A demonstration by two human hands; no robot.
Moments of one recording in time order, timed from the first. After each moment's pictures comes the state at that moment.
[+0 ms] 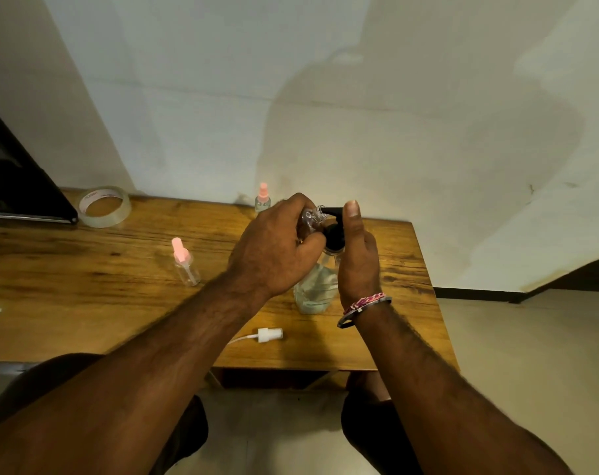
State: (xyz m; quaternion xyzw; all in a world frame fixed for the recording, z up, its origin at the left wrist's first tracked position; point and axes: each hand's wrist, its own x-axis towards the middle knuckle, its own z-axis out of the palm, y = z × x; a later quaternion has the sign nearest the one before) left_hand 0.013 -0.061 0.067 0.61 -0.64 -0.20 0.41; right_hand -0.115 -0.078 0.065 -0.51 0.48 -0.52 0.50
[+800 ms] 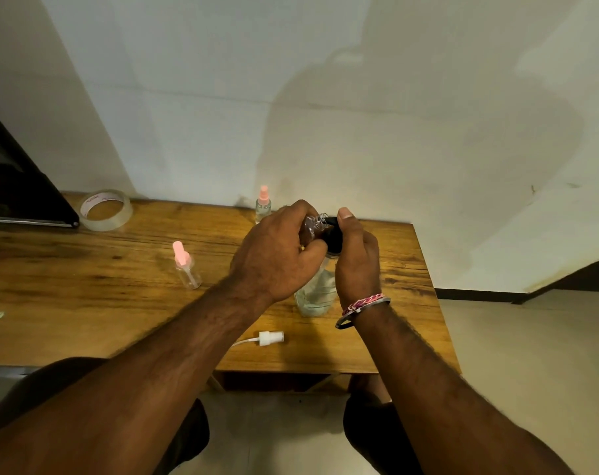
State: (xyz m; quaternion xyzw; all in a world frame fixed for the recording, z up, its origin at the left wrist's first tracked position) left_hand 0.011 -0.057 0.068 0.63 -0.65 -0.19 0.38; right_hand -0.115 -0.081 0.063 -0.51 0.49 -0.52 0.48
